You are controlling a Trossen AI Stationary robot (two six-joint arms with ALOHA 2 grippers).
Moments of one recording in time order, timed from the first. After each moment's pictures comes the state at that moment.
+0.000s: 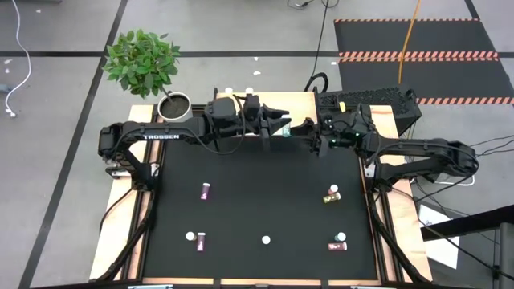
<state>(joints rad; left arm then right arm) 0.18 1.63 1.38 0.33 0.03 -0.28 -0.30 1.09 0.63 0.64 -0.32 0.74</state>
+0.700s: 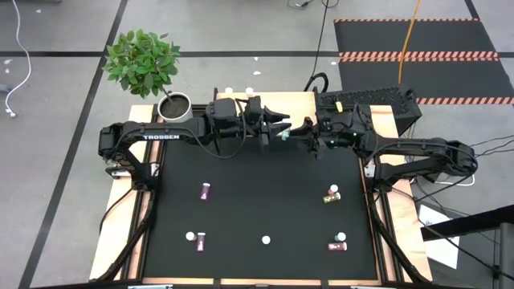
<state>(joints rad) 0.18 1.63 1.38 0.30 0.08 -0.16 -0.30 1.10 0.63 0.62 -0.35 0.66</state>
